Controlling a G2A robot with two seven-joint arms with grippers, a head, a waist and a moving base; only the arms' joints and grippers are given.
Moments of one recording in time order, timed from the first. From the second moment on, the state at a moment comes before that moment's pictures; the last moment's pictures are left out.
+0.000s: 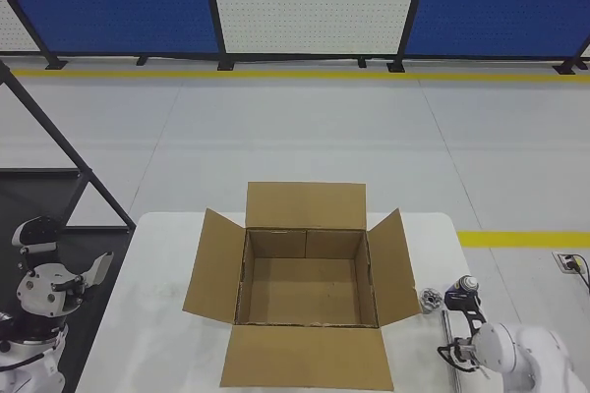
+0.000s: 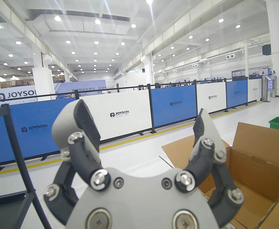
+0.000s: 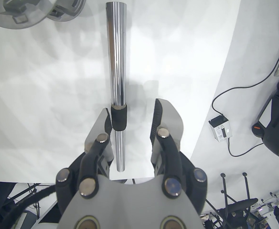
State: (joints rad) left arm 1.32 -1.05 -1.84 -1.76 1.09 -0.56 0.57; right arm -1.11 -1.13 1.49 -1.61 -1.18 0.14 1.43
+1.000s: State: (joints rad) left arm 1.32 -1.05 -1.84 -1.76 1.09 -0.56 0.57; right arm -1.05 -1.12 1.49 -1.49 -1.06 0.05 1.42
